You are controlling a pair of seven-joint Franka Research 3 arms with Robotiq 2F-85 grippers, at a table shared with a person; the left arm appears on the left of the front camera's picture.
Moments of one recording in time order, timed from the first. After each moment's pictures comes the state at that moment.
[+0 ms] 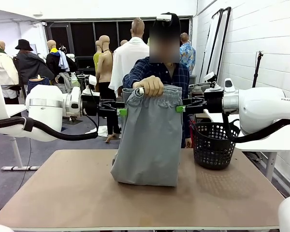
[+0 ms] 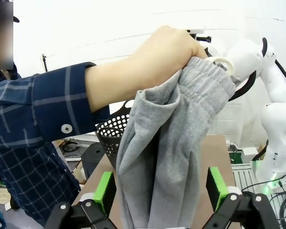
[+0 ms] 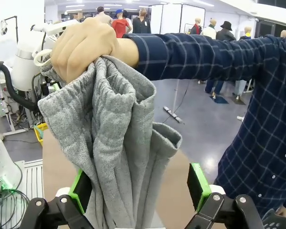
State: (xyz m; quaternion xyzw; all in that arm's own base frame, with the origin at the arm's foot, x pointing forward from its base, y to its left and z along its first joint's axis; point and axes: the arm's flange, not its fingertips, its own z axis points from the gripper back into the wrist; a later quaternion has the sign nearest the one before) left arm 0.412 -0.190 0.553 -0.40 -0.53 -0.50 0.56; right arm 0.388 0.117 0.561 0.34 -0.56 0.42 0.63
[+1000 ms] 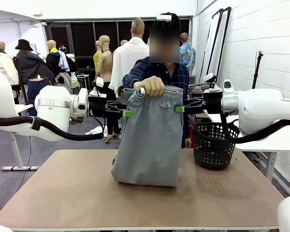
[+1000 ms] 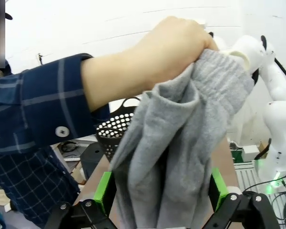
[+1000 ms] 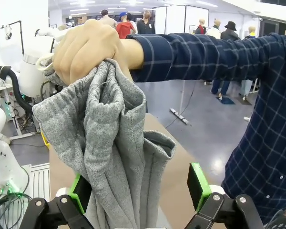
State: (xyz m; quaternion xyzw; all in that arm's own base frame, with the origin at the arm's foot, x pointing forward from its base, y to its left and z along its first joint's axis) left arm 0.424 -0.208 0.548 -0.39 -0.53 -0.51 0.56; right arm 0.388 0.121 0.558 0.36 -0.55 0.42 0.62
